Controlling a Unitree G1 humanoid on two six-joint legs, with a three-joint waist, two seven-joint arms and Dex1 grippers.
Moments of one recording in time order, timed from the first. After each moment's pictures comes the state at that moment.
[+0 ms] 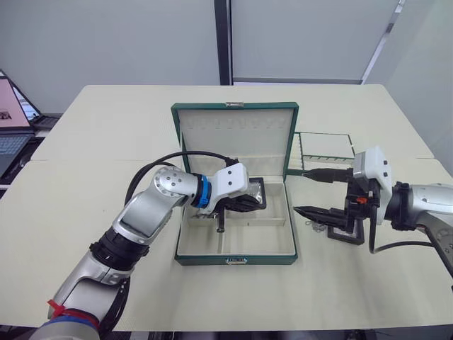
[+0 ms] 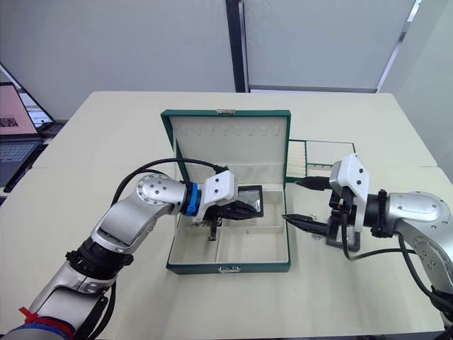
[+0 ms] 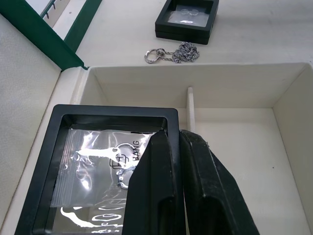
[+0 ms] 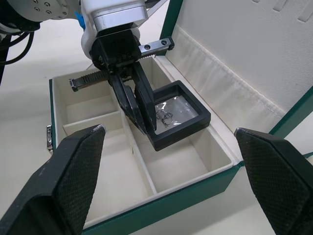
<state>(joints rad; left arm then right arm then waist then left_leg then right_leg) -0.66 0.60 -0.39 -0.19 -0.22 0.56 -1.10 -0.28 -0.87 -0.15 -0.57 0.71 0.73 0.91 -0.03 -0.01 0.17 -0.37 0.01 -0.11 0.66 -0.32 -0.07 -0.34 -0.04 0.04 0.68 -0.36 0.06</state>
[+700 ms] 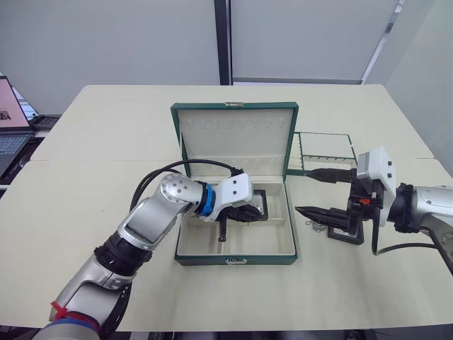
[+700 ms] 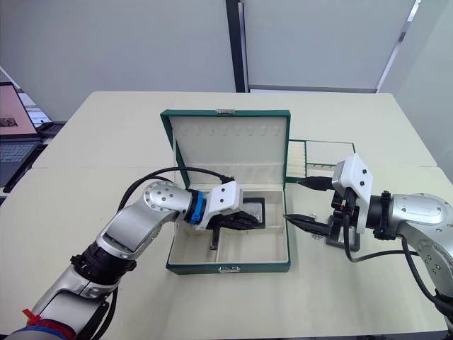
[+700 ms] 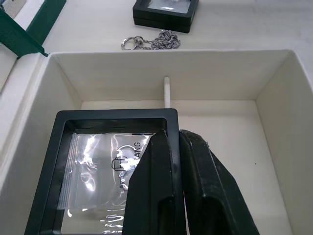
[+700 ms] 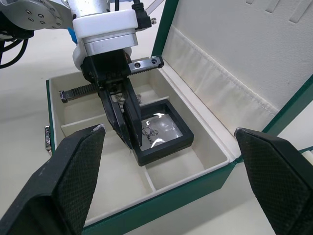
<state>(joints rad) -0.64 0.58 -0.43 -0.19 -0.19 0.56 -1.11 -0.26 -0.88 -0.17 -0.58 0.73 0.74 0.88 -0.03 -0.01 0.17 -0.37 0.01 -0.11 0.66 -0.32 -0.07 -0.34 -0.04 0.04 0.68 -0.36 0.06</state>
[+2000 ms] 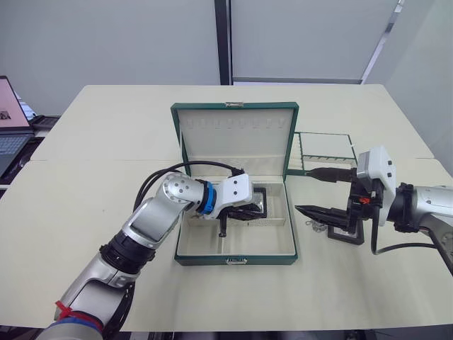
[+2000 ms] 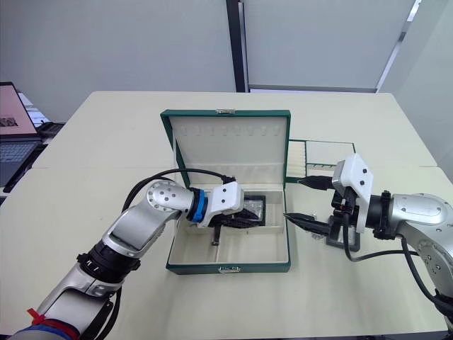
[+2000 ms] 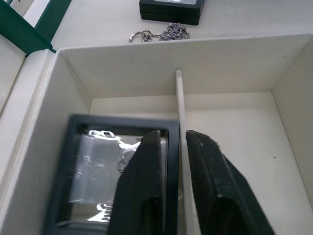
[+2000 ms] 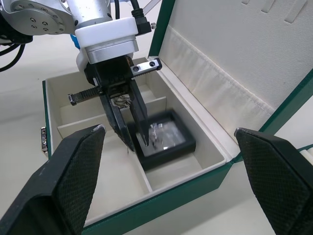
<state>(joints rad) -0.64 0.56 -0.43 -0.15 -0.14 0.50 -1.13 -0.26 -0.88 -0.17 -0.58 0.73 0.74 0.87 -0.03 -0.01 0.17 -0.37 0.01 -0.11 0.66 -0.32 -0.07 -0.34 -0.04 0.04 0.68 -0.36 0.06</state>
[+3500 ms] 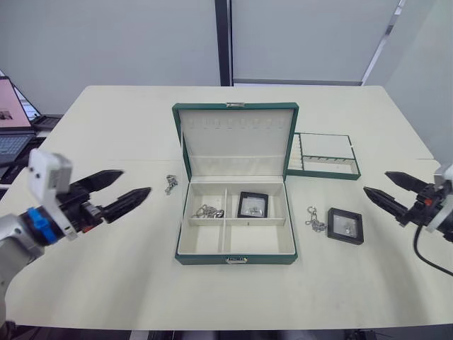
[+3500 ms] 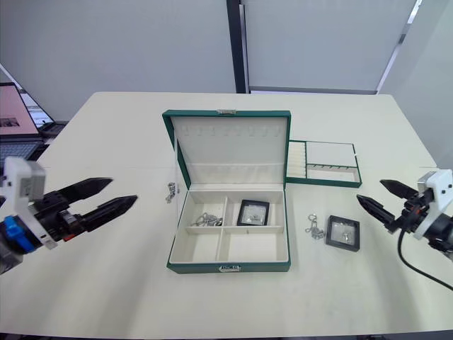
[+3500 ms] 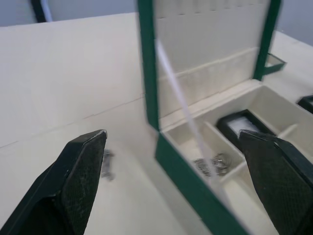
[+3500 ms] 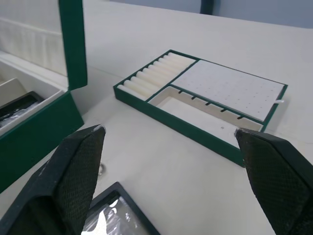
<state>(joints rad) 0.06 0.75 0.76 -0.55 -0.78 0.95 -0.73 -0.02 -0.75 -0.47 -0.11 0.57 0.44 0.85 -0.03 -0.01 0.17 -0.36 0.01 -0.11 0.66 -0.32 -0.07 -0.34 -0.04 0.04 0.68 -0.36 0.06</state>
